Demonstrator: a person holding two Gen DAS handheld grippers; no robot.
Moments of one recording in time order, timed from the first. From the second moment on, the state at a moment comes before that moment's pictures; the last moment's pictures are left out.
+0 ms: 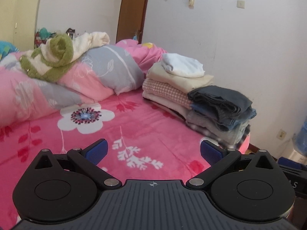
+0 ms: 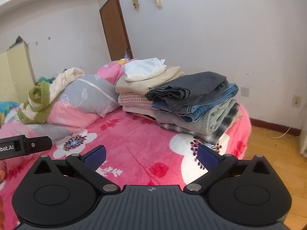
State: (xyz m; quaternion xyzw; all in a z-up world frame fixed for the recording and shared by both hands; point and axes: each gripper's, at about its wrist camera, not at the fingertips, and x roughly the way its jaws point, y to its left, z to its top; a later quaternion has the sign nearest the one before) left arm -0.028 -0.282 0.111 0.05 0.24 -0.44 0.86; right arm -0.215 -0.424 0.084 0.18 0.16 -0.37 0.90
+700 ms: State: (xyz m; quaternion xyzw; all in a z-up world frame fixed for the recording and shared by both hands) left arm -0.056 -0.269 0.102 0.08 0.22 -0.42 0.88; right arm -0.231 -0.392 0.093 0.16 0.18 -0.47 0.85
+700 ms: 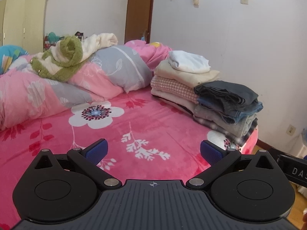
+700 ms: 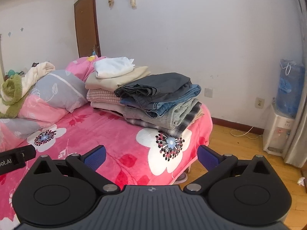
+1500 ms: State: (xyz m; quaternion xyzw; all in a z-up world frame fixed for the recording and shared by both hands) left arm -0.077 -0.272 0.097 0.11 0.21 -0.44 0.86; right arm -0.240 -0.390 0.085 0.15 0.19 -0.48 0.84
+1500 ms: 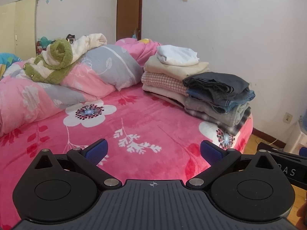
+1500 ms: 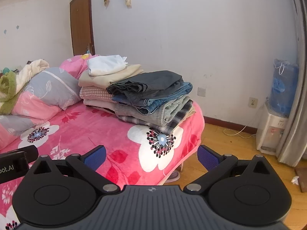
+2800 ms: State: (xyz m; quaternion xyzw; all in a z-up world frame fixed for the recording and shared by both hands) left arm -0.077 -0.279 0.085 0.12 0.23 -0.45 0.85; right arm -0.230 -0.391 0.074 0.14 0.21 -0.49 0.83
